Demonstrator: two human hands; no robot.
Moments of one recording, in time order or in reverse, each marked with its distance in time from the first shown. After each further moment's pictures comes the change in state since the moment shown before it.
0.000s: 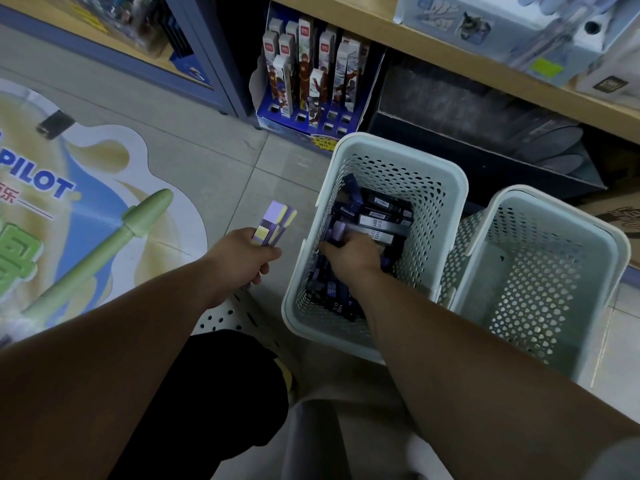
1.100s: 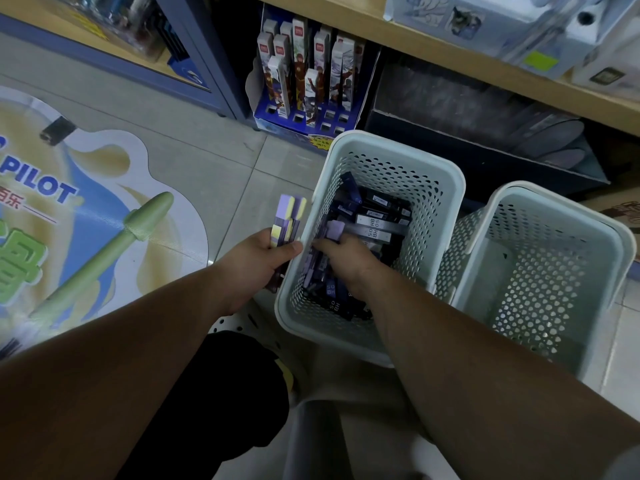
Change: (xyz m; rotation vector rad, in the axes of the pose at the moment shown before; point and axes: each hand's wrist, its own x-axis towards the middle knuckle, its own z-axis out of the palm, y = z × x) left_hand 0.002 -0.003 0.024 -0.306 -0.178 0.042; right_hand -0.003 -0.005 0.004 0.406 -0.274 0.052
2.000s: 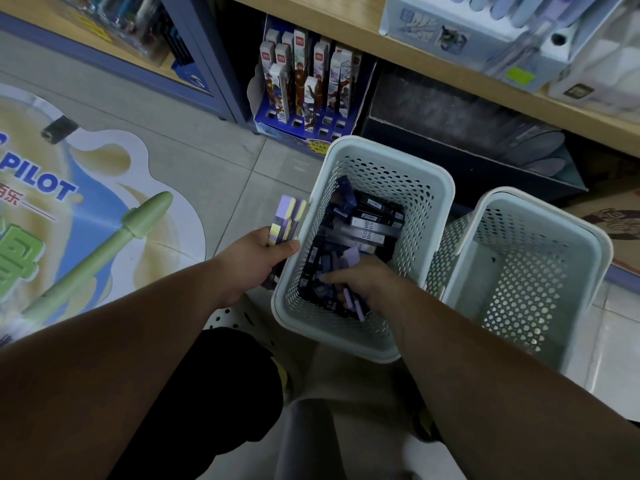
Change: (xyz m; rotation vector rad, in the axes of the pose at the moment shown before) left_hand -0.006 0.009 -0.001 0.184 0.044 0.034; right_hand -0.035 0.002 -0.038 -0.302 -0.045 0.244
